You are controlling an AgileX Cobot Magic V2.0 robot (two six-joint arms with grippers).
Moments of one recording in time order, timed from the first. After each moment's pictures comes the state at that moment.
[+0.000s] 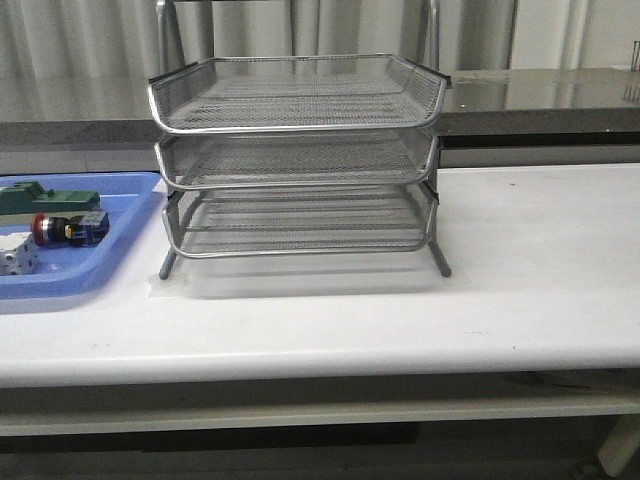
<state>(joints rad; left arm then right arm) -0.07 0.00 0.00 0.03 0.03 0.00 0.00 0.82 -0.74 0.39 0.61 0.02</state>
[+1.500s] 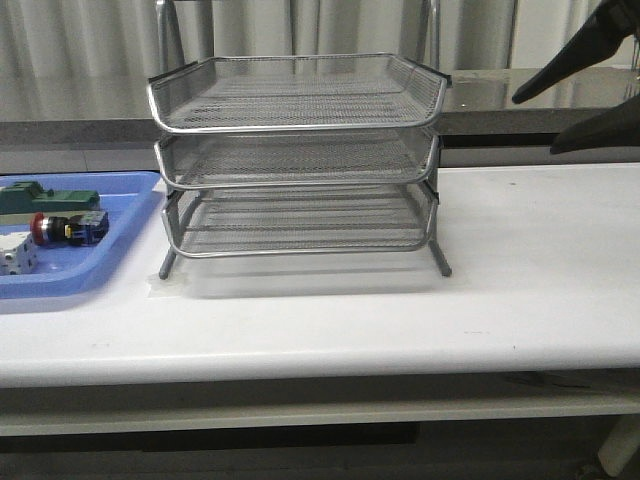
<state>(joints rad) -0.07 0.00 0.00 0.03 0.03 0.00 0.00 1.38 -0.76 1.33 0.58 -0.49</state>
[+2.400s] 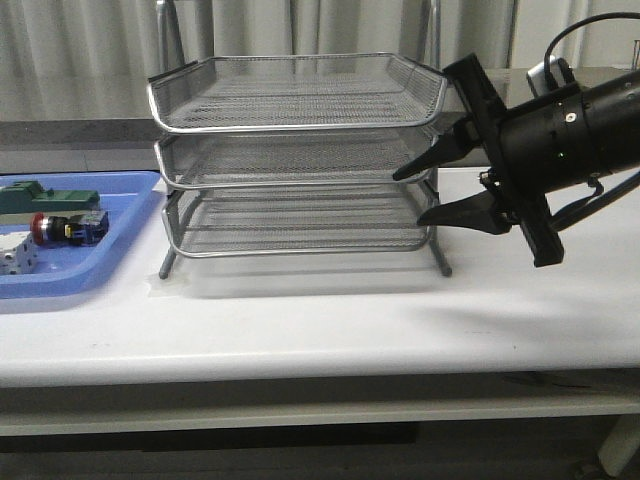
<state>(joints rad) -0.07 0.00 0.00 0.03 0.03 0.00 0.13 1.80 -0.87 1.80 0.69 -0.89</state>
